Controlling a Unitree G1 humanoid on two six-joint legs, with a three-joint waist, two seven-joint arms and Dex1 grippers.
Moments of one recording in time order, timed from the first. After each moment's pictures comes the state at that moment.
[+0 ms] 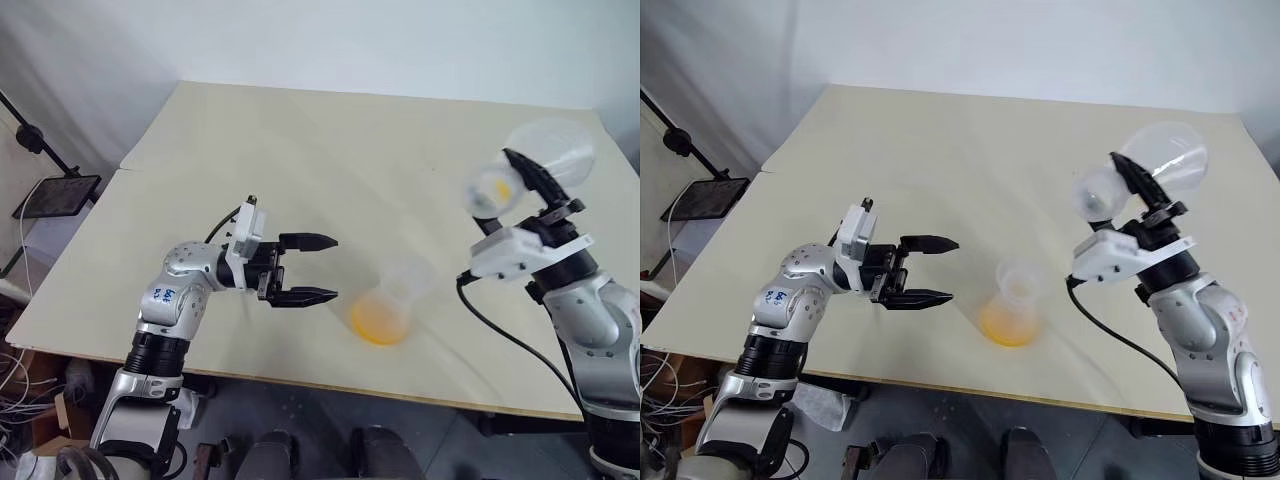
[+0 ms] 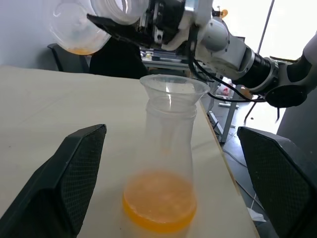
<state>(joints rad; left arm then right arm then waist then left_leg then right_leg) -0.58 0.41 -0.04 0.08 -0.54 0.30 -1.29 -0.18 -0.62 -0.24 -0.43 -0.40 -0.16 0.26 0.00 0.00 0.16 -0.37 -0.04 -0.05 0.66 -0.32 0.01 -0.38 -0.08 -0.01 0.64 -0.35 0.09</state>
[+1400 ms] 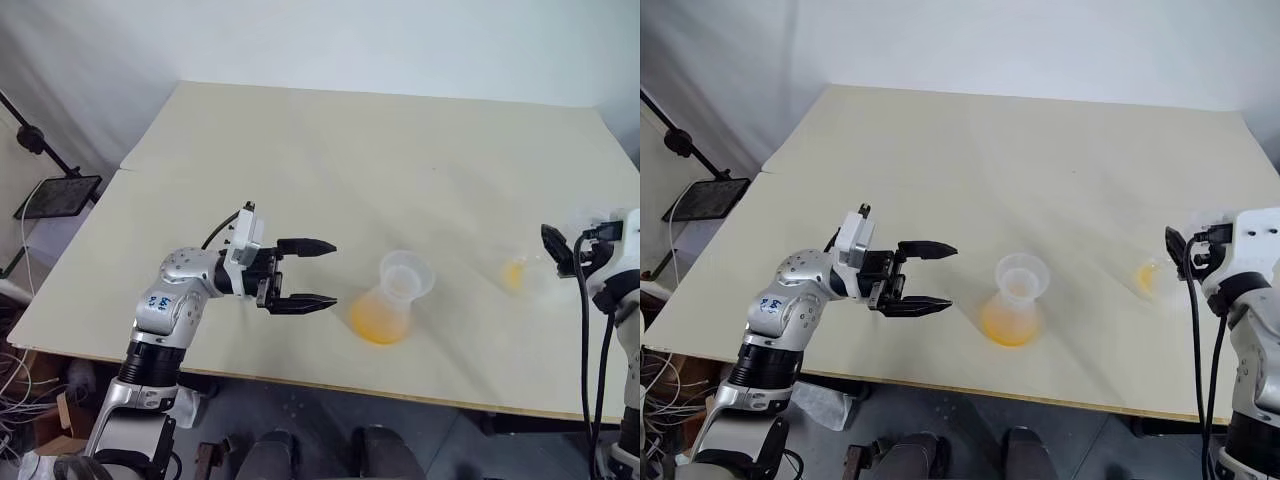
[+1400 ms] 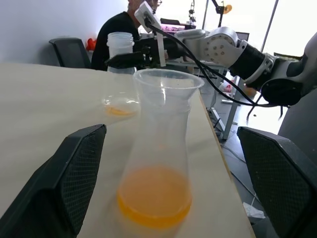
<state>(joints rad) -0.53 0.43 -0.04 0.01 -0.55 0.32 -1.27 -0.17 -0.61 -0.56 -0.23 0.31 0.59 0.40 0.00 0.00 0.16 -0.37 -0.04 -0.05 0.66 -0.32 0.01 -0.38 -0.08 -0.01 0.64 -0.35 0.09</state>
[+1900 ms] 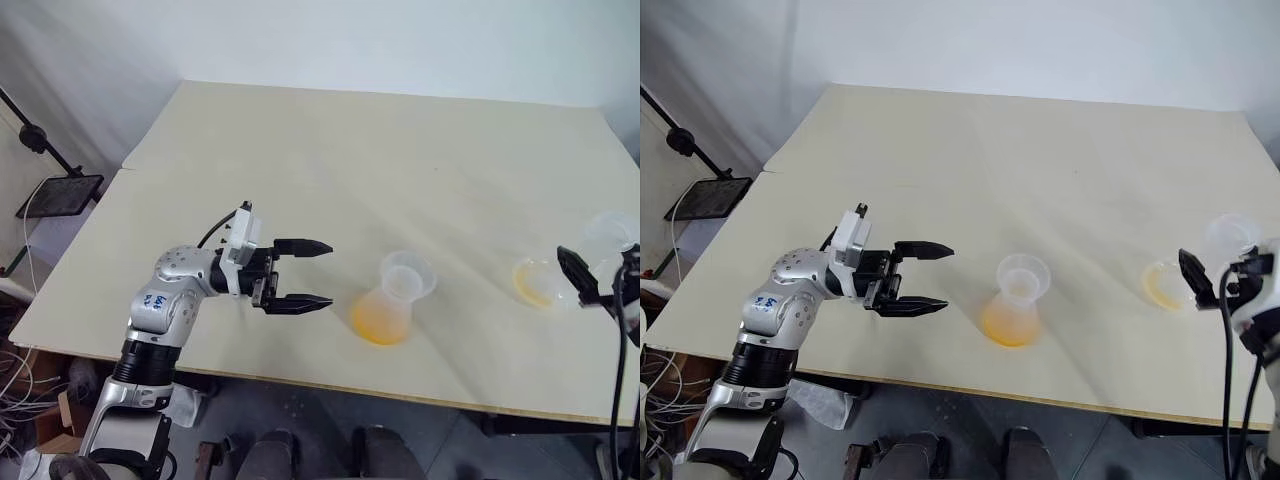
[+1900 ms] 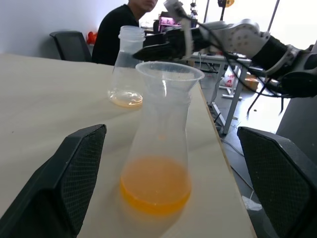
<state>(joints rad) -0.54 0.47 -0.04 0.02 -0.55 0.33 -1.28 0.13 -0.62 -0.75 -0.40 0.53 0.56 0.59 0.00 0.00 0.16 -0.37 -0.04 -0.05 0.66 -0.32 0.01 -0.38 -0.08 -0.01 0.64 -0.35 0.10</state>
